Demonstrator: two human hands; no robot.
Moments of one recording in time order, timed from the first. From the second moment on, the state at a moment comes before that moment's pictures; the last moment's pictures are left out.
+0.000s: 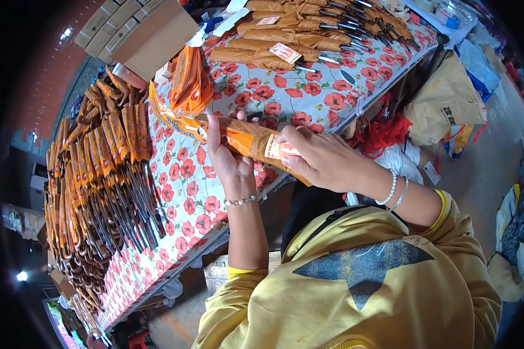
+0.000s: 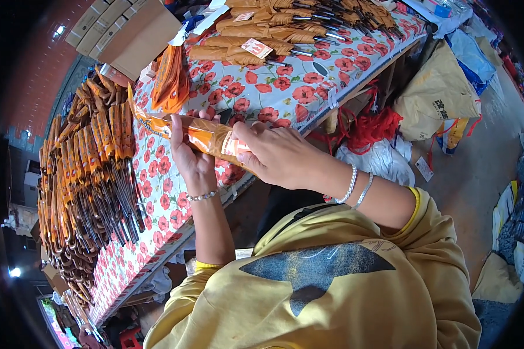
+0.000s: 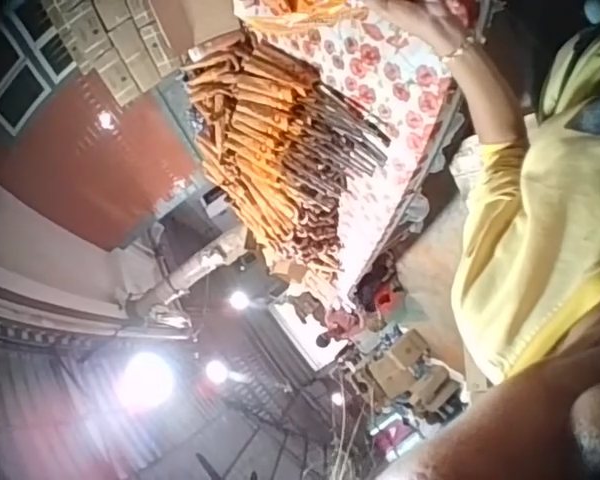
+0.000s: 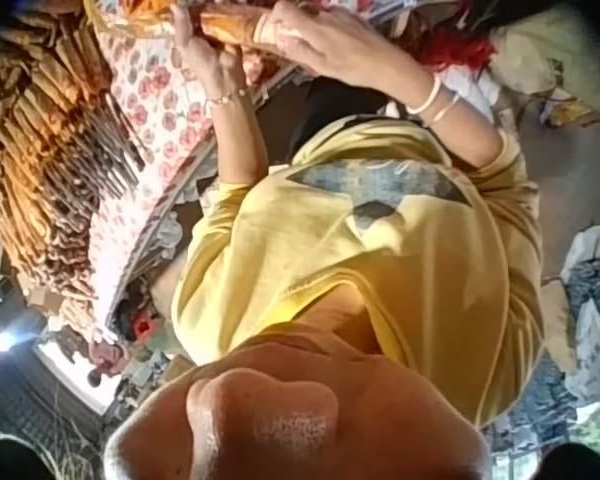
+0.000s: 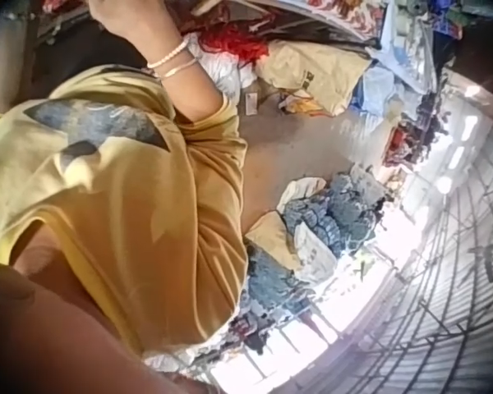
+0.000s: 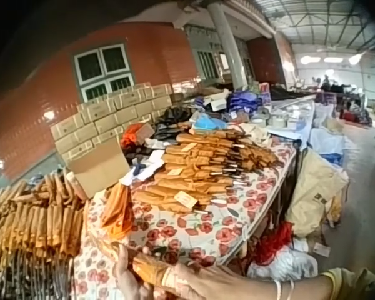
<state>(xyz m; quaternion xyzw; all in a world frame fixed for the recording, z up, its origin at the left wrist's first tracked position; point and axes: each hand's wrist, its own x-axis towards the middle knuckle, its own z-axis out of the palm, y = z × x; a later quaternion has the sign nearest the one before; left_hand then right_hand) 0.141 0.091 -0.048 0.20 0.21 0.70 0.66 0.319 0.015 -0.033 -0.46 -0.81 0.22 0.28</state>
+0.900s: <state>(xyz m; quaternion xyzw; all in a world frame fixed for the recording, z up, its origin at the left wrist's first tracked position) 0.192 0.021 -0.056 0.39 0.31 0.52 0.69 0.322 -0.003 -0.056 -0.26 -0.31 0.84 0.36</state>
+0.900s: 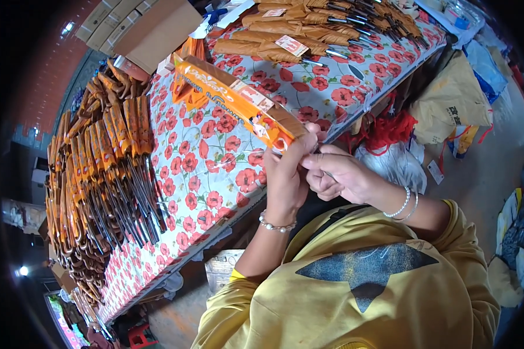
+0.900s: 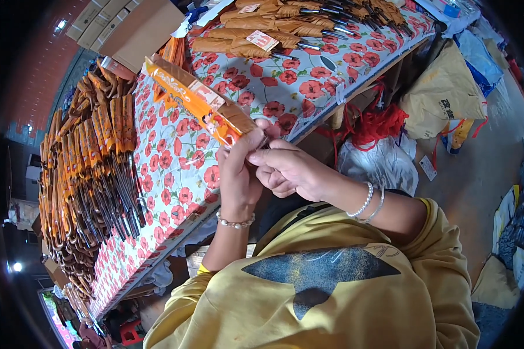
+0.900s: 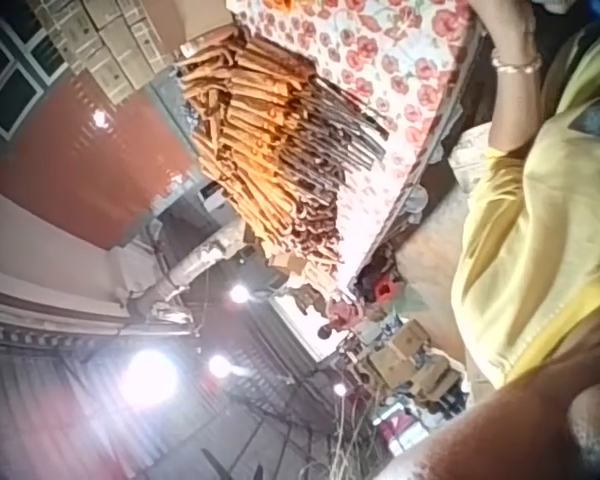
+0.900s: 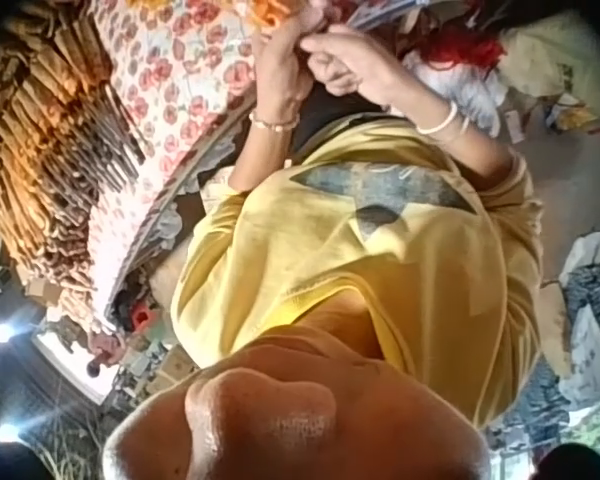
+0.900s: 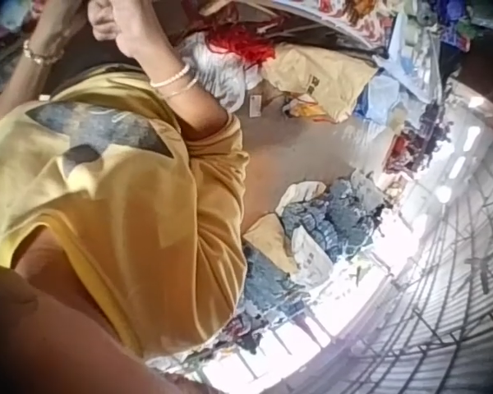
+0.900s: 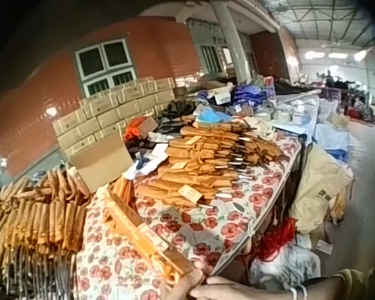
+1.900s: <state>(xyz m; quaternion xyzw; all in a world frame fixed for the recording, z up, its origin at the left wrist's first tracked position) 0.138 0.098 -0.041 0.23 0.22 0.72 0.62 0.325 0.013 -0.026 -0.45 -0.80 0.20 0.34</state>
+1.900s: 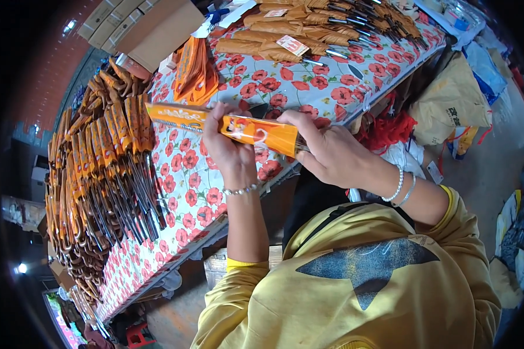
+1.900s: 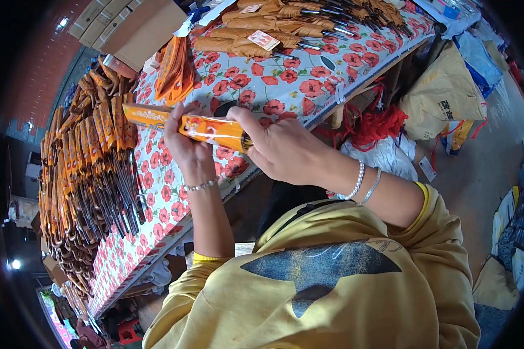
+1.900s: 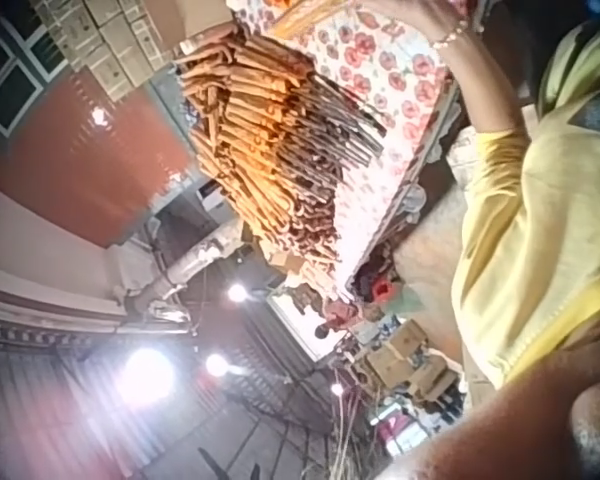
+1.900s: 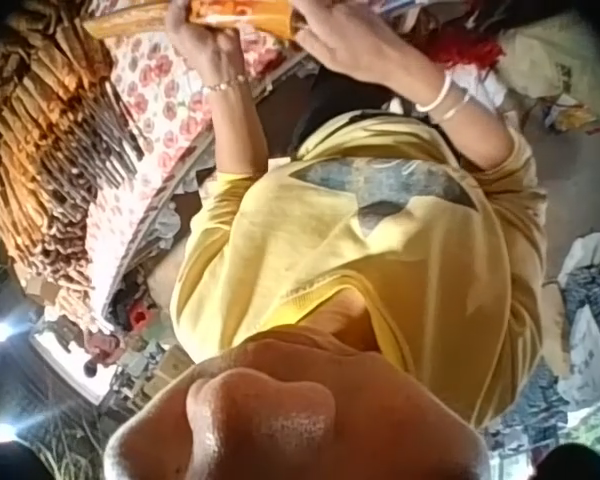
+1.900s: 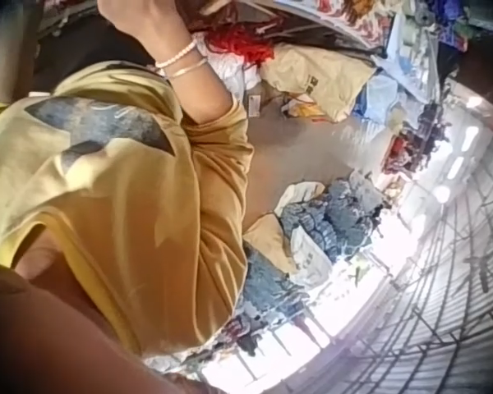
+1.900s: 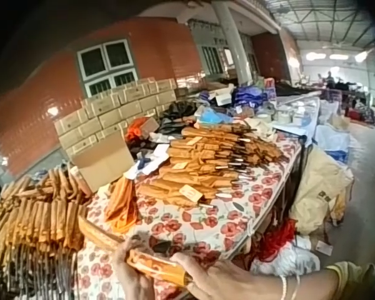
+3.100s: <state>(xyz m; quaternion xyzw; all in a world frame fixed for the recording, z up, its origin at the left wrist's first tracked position) 0.162 0.061 -0.039 0.14 0.21 0.73 0.64 0.276 0.018 -0.055 -0.36 -0.50 0.68 0.39</state>
